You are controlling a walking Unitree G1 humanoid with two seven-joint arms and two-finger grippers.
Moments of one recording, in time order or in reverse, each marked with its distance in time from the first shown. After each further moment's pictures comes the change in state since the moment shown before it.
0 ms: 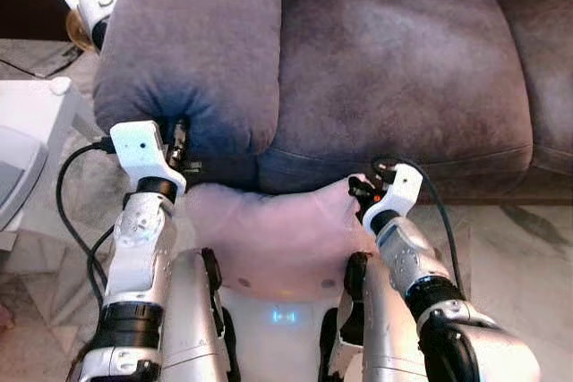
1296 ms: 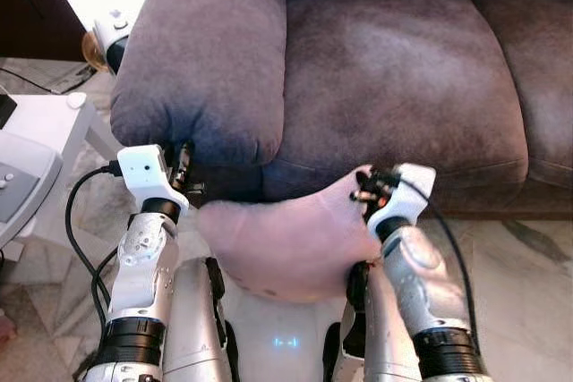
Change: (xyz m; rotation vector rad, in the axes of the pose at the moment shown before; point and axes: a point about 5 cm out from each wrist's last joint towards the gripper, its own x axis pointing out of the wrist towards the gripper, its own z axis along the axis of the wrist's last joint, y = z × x) left arm -0.018 0.005 -0.024 -0.017 0.080 0.005; right arm -0.039 0.024 0.017 -0.181 -0.137 -0.028
